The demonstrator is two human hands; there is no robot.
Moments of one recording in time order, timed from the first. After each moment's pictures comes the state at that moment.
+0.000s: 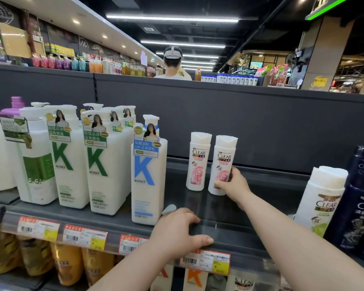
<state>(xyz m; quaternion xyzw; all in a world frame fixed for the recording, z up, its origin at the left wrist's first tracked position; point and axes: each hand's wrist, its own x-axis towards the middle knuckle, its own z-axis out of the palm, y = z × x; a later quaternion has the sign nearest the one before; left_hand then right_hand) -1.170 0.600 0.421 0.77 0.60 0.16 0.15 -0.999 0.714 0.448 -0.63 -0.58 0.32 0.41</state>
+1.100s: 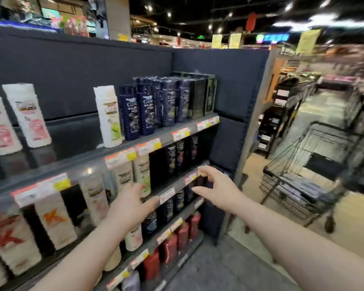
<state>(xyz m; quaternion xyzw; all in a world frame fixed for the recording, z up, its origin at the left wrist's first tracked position) -1.036 0.434 0.368 0.89 0.37 0.15 0.23 -0.879 0.277 0.407 -0.83 -0.42 0.14 0.35</state>
